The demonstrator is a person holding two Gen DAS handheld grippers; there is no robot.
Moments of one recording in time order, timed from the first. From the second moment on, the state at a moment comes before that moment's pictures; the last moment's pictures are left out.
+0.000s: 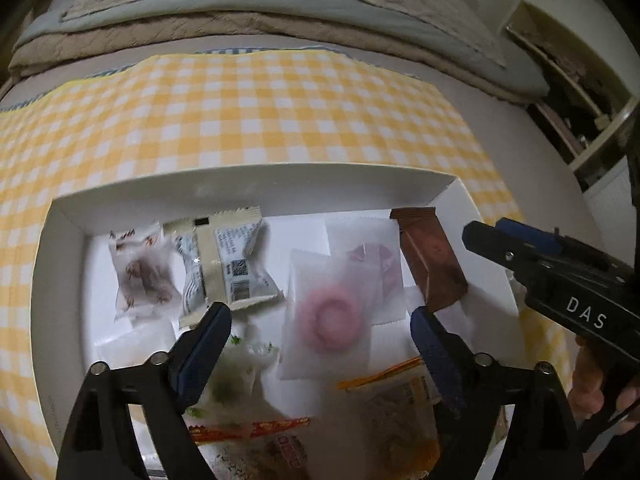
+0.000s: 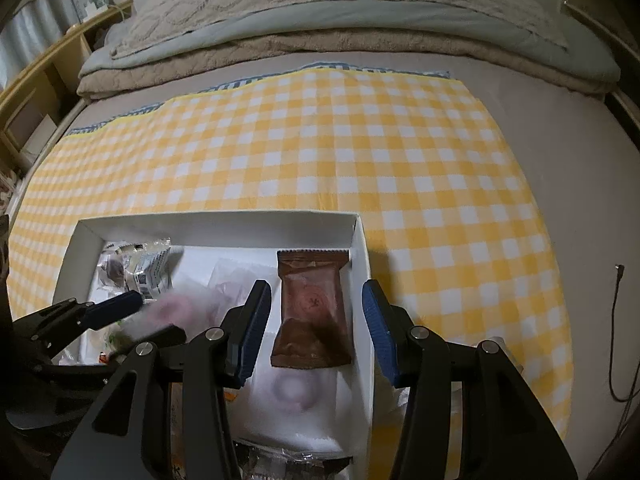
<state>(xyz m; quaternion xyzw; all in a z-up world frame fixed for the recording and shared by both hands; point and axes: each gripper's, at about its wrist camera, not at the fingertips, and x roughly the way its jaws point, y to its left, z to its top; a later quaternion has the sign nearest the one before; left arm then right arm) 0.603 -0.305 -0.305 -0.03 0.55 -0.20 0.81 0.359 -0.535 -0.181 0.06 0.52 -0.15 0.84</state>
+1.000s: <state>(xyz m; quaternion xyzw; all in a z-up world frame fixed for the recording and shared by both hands) 0.501 -0.244 -0.172 0.02 0.50 -0.21 0.84 0.296 -0.469 -0.089 0.01 0.48 -0.15 0.87</state>
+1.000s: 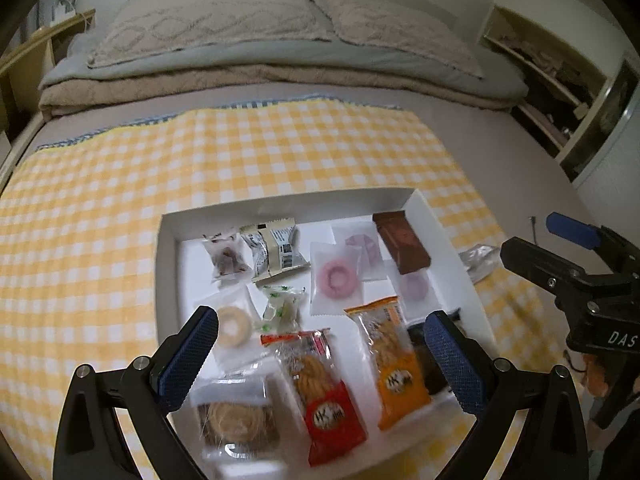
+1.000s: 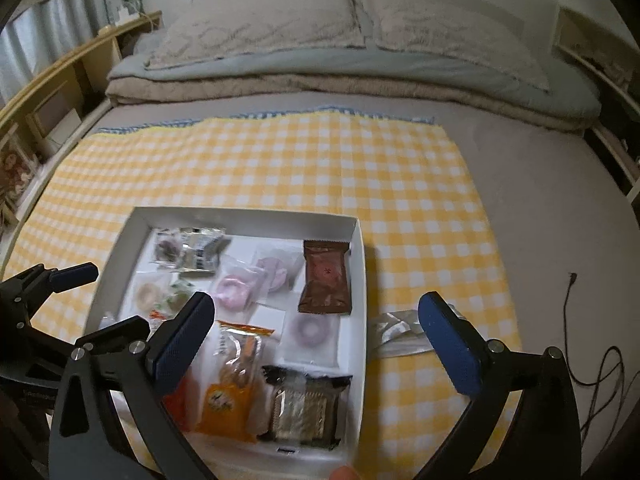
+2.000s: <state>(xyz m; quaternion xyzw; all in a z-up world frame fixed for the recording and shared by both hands) 0.282 -0.112 -0.019 0.03 0.38 -0.18 0.91 0.156 -0.349 0.004 0.00 0.39 -0.15 0.91</state>
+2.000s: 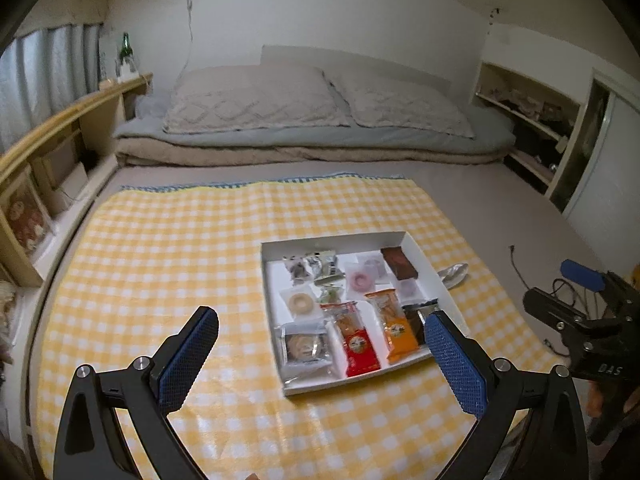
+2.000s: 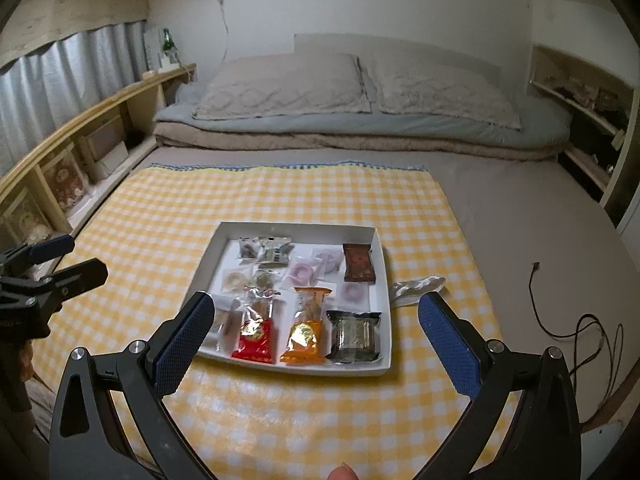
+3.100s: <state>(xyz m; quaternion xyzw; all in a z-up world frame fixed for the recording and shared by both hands) 0.145 -0.077 -0.067 0.06 0.32 -0.10 0.94 0.064 -0.285 -0.029 -0.05 0.31 -0.20 0.93</state>
